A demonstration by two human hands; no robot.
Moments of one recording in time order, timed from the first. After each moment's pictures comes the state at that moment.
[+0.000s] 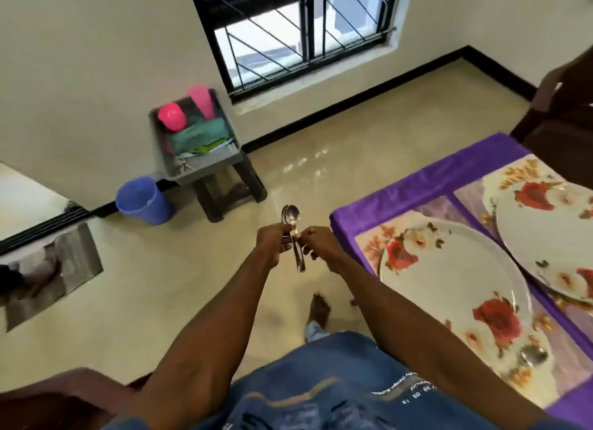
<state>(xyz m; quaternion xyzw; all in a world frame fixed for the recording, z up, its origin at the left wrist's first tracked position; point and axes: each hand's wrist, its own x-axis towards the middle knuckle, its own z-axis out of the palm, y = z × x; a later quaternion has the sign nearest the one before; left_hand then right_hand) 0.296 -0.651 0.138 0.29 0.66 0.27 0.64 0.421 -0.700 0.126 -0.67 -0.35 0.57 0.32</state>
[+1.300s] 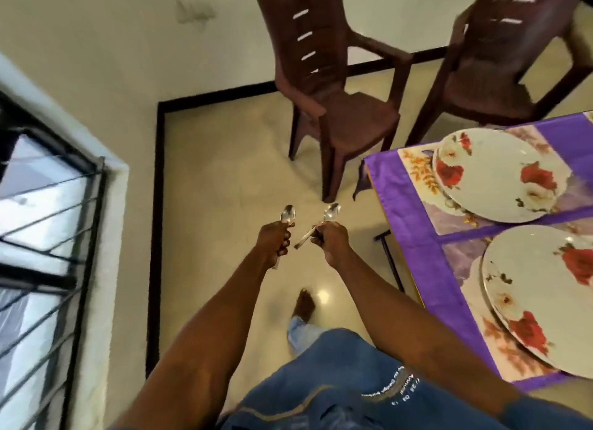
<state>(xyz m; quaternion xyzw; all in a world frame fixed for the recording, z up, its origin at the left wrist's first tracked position) 0.741 -0.181 0.129 0.64 0.31 -0.21 0.66 0.747 -0.322 0.099 -0.54 0.36 0.14 0.75</state>
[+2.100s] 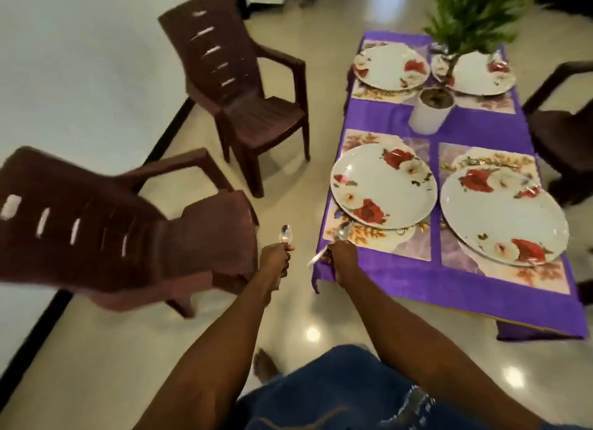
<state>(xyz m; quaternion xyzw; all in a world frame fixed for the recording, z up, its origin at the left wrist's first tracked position) 1.141 -0.387 0.129 0.74 -0.07 -0.52 0.42 1.000 -0.452 0.120 -0.30 0.65 -0.26 0.65</state>
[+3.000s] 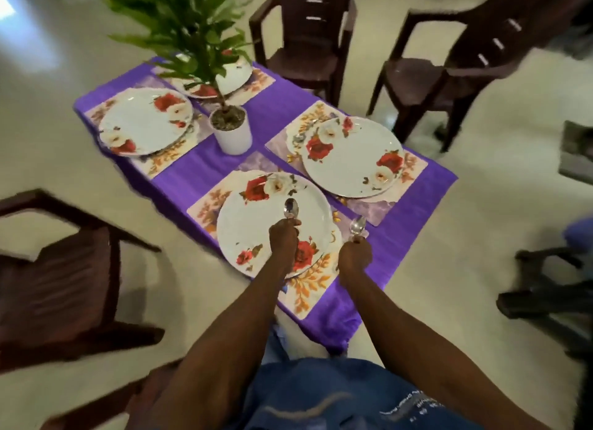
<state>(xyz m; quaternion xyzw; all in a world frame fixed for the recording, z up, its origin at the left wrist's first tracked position) 1.032 -0.657 0.141 0.60 -0.47 -0.62 0.20 0.953 -0.547 0.133 0.10 0.86 -0.43 0.23</state>
